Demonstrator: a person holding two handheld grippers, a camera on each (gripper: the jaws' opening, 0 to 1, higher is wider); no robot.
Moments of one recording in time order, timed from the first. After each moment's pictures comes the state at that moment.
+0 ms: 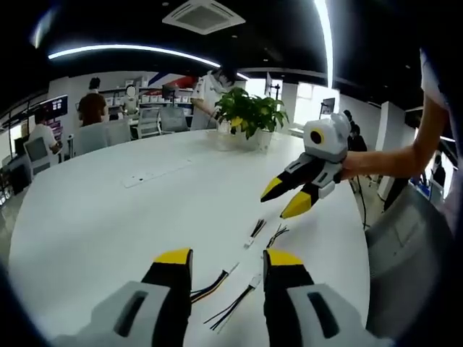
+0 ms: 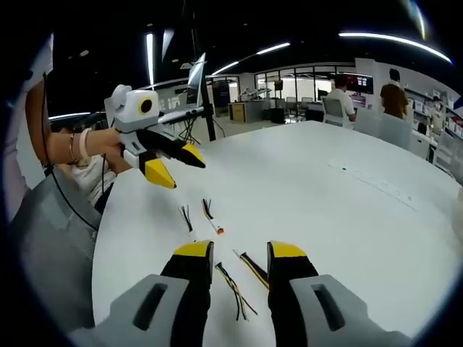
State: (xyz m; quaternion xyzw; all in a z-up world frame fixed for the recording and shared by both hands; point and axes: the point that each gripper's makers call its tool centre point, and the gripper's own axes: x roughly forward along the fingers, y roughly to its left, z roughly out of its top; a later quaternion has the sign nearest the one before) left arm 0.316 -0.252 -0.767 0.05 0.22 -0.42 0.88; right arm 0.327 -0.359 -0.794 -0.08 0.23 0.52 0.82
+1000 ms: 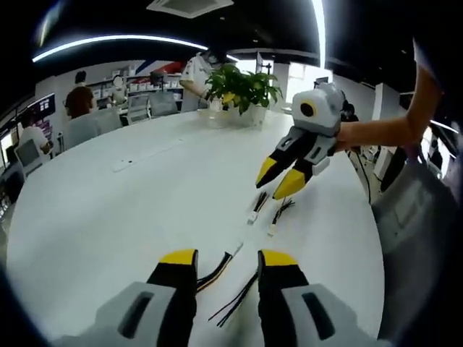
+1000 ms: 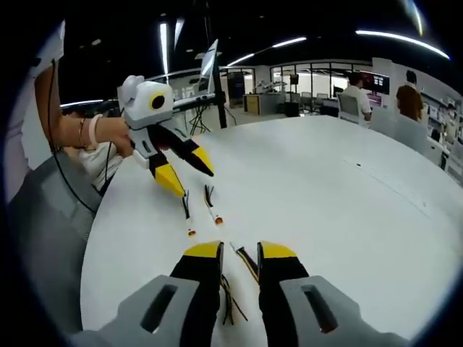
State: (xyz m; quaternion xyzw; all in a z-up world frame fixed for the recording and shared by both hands) left arm 0.326 -0.249 -0.809 0.10 0.25 -0.44 0.86; right arm 0.332 -0.351 -0.815 -0.12 0.24 0.55 0.79
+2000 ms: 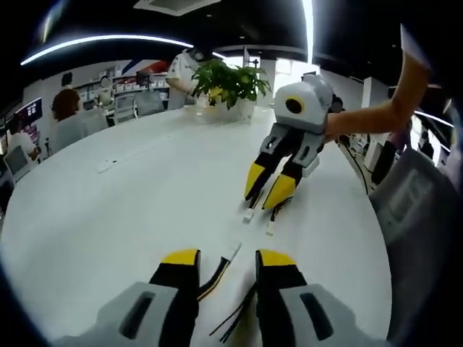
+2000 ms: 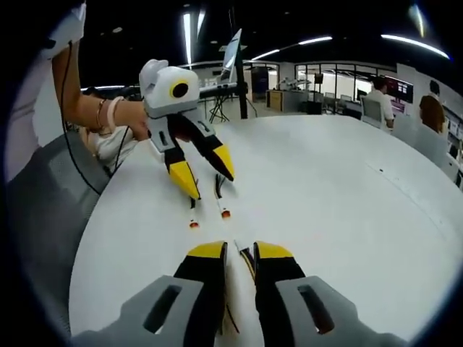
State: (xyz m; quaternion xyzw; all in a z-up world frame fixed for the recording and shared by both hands) left arm 0.325 -0.272 -0.825 0.12 0.25 -0.47 0.84; right arm 0.329 -0.339 -0.835 -0.15 0.24 0.61 0.74
